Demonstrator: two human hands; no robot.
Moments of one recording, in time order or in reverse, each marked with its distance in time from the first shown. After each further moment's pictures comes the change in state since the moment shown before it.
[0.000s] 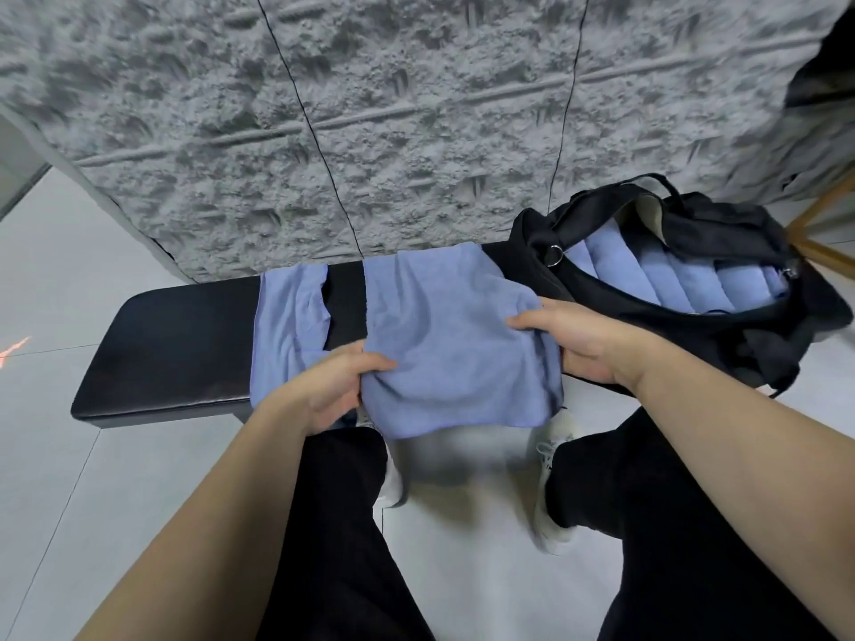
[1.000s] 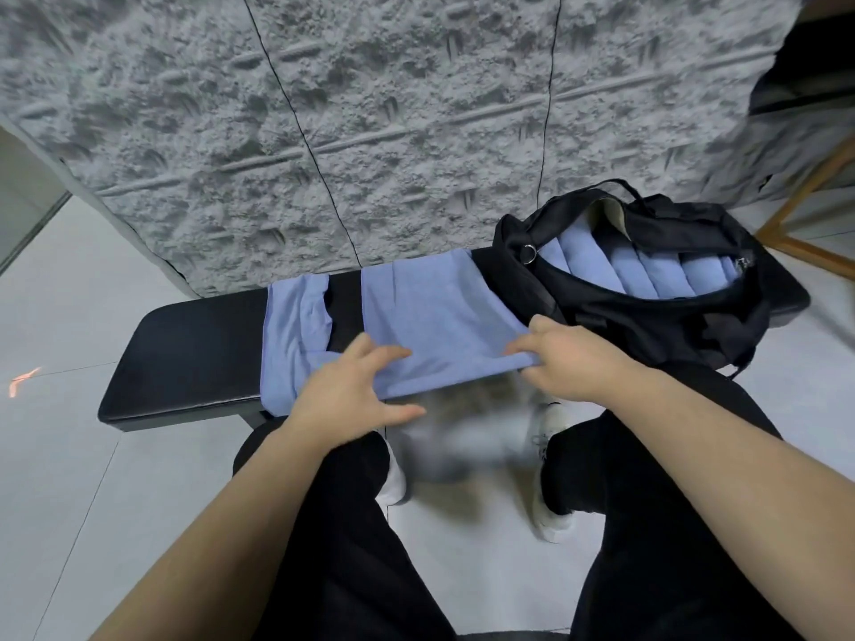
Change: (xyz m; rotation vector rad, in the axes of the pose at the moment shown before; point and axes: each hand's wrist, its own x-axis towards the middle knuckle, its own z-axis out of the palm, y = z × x) left_hand -0.043 -0.017 0.024 1.237 0.355 0.473; right_hand -0.061 0.026 0.001 -1.325 0.186 -0.290
